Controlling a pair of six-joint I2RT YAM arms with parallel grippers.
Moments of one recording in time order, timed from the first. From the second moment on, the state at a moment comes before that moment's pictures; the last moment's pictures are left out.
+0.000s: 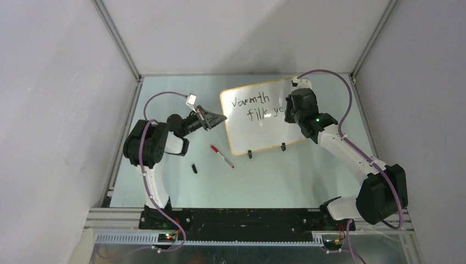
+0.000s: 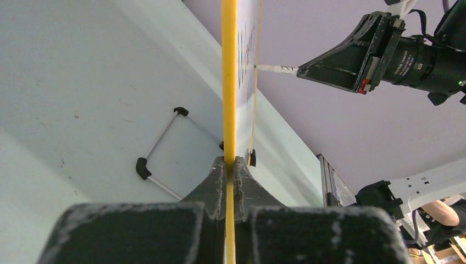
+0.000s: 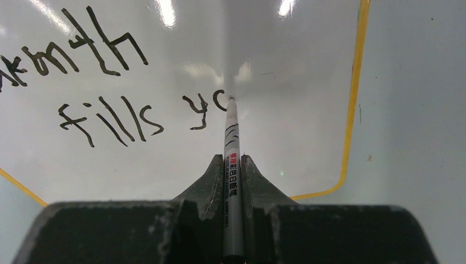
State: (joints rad) left arm -0.18 1.97 0.69 1.49 0.88 -0.93; right arm 0.43 1.37 1.10 -0.32 0.26 0.29
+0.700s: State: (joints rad) left arm -0.18 1.97 0.69 1.49 0.88 -0.93; right arm 0.43 1.37 1.10 -0.29 0.23 0.28
